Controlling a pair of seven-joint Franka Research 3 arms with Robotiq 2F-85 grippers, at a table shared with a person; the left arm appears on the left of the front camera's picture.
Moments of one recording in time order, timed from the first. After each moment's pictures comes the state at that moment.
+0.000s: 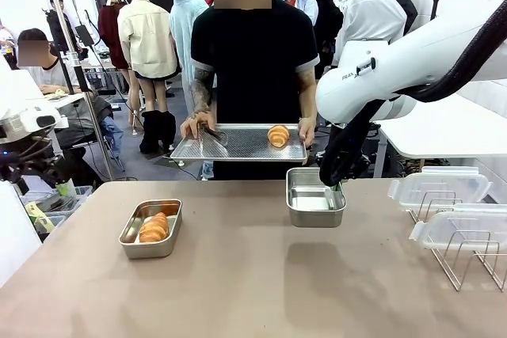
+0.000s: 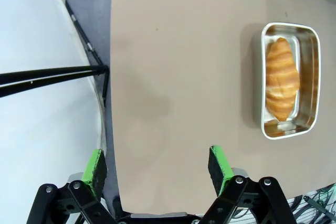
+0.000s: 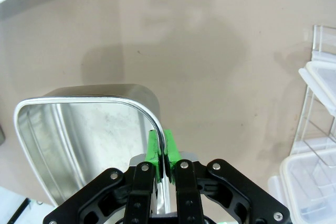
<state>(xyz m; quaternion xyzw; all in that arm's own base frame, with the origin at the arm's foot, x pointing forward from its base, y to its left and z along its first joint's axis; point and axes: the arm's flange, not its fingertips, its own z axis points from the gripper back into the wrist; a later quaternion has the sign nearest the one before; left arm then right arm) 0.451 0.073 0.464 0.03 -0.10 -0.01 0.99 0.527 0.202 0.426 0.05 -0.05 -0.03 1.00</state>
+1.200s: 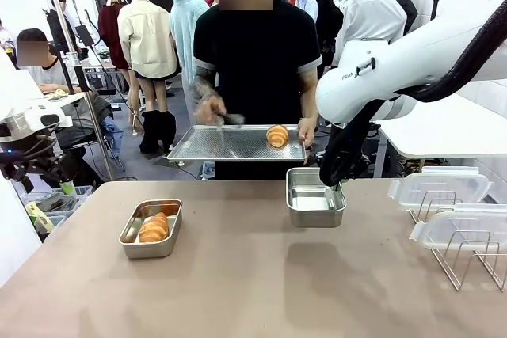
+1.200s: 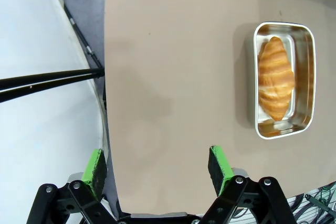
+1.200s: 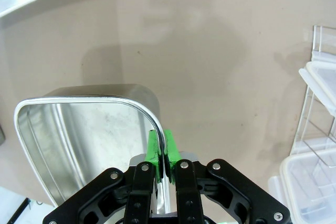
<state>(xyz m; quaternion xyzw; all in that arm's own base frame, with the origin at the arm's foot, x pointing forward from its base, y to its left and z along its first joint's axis) 0.451 0.058 0.469 0.03 -0.11 -0.03 0.99 0.527 0.203 0.426 0.05 -0.05 -0.03 1.00</state>
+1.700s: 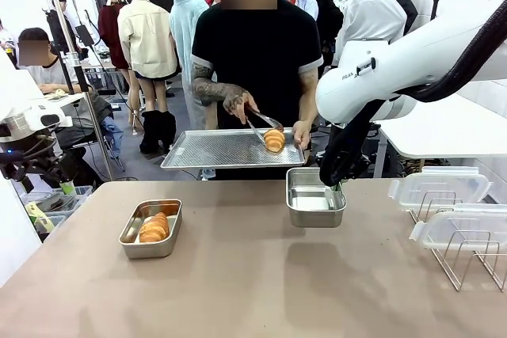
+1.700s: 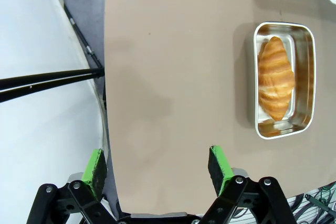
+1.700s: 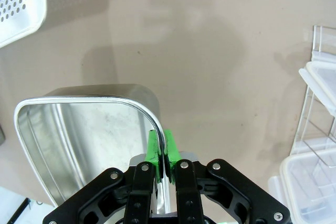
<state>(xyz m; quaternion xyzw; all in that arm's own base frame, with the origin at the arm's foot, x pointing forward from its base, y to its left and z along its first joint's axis) 0.451 0.058 0.468 0.03 -0.11 -0.03 0.99 0.527 0.203 0.426 0.05 -0.05 -0.03 1.00</state>
